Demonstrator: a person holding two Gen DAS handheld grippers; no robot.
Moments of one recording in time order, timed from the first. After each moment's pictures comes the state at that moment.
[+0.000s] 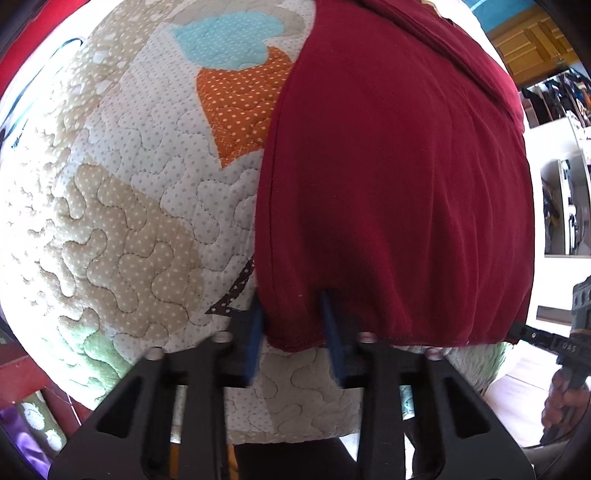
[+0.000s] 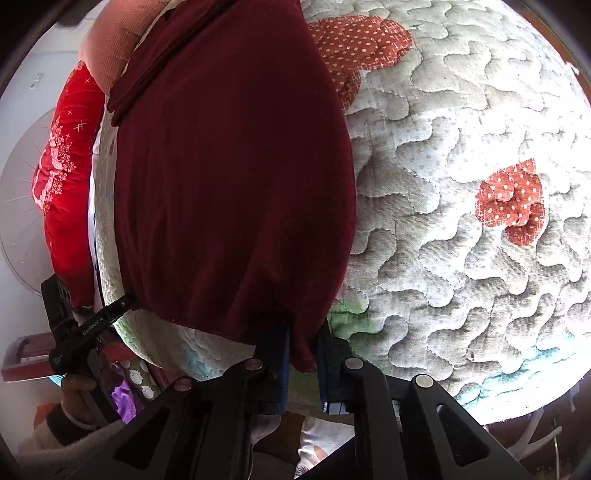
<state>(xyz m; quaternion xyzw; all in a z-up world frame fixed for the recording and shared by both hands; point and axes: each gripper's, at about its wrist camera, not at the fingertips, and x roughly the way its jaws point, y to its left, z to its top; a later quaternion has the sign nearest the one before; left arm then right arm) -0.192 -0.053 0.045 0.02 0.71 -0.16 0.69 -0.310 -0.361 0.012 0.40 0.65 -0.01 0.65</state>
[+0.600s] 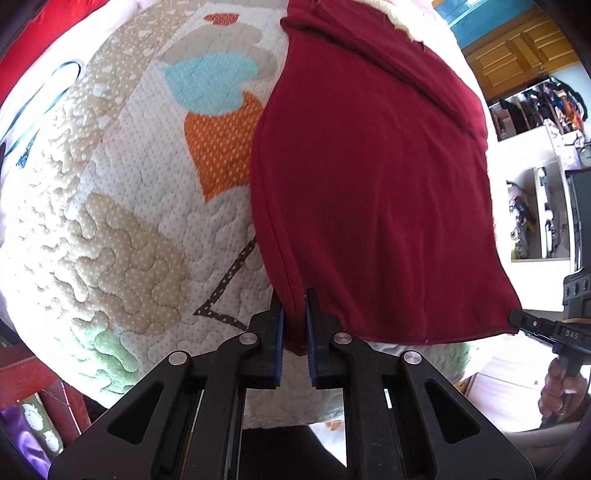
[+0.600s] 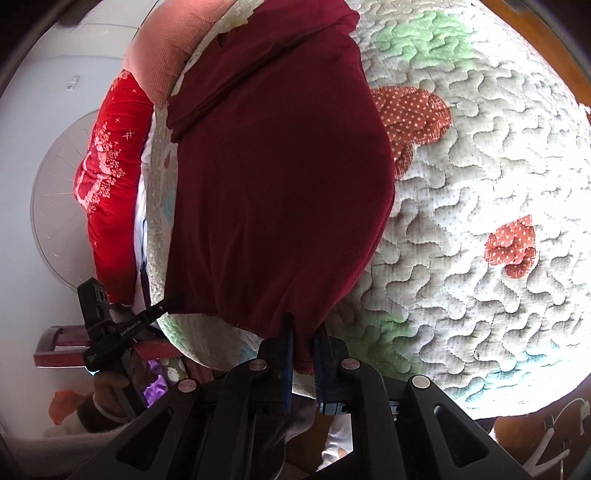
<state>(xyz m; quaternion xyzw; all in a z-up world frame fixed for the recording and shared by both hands) -0.175 -0.063 0.088 -0.02 0.69 -0.19 0.70 -0.298 -0.385 0.064 0.44 0.59 0.03 0.68</state>
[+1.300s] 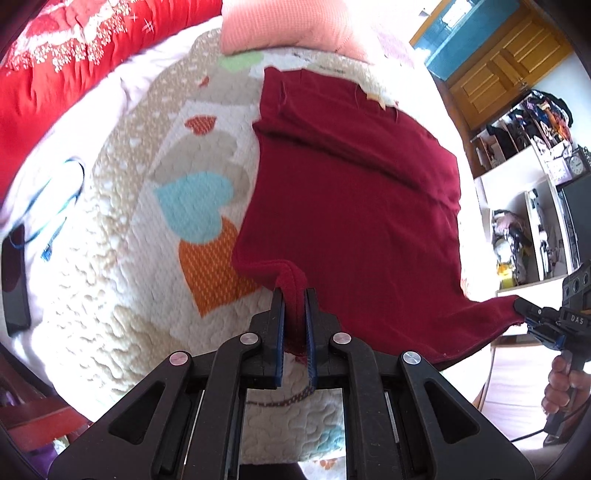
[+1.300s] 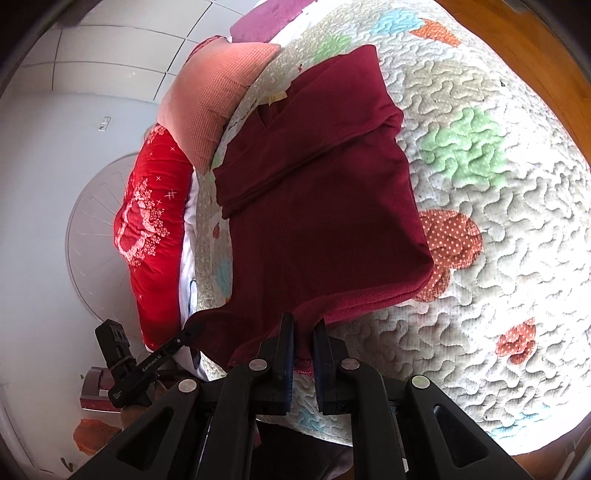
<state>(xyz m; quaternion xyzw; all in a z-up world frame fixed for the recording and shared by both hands) -0.120 -0.078 0.155 -0.02 0.61 -0.20 0.76 -0.246 -0.417 0.121 0.47 0.50 0.03 0.73</state>
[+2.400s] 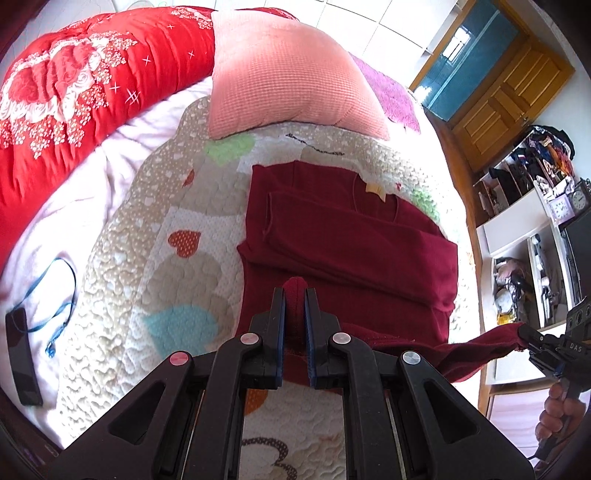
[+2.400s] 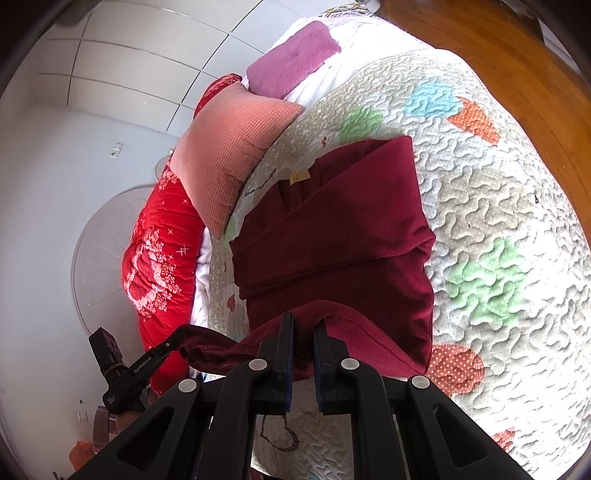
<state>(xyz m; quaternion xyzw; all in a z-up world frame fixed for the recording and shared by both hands) -0.013 -0.124 0.192 -0.04 0.55 -0.19 0.81 -0.159 -0.484 0.155 0.46 0.44 0.01 0.77</state>
